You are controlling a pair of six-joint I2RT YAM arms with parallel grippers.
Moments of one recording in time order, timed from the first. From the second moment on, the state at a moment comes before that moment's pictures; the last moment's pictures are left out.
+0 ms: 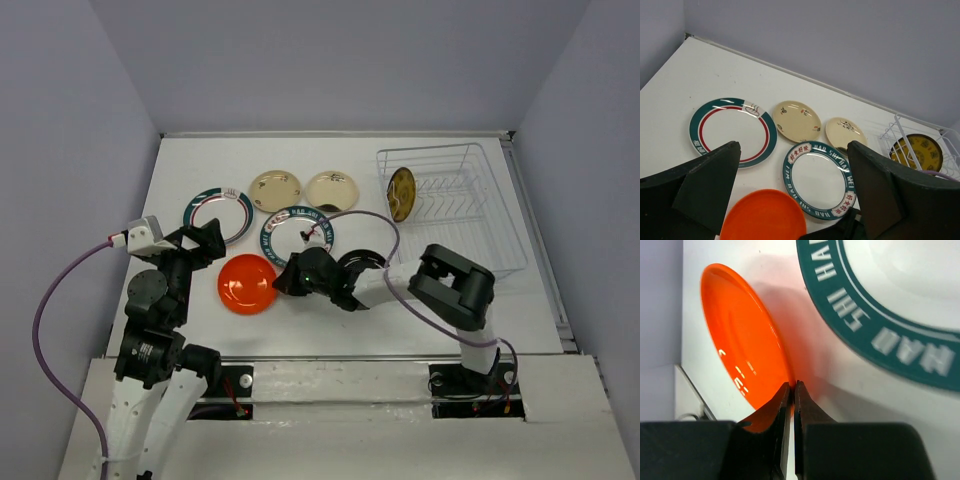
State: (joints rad) left arm -0.27 0.34 0.66 -0.29 -0.31 -0.41; right arm 1.06 2.08 1.10 0.50 0.09 1.04
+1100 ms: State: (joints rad) left arm -0.27 0.49 0.66 -0.27 -0.18 -0.39; right arm 0.34 1.43 1.24 -0.29 0.75 0.09
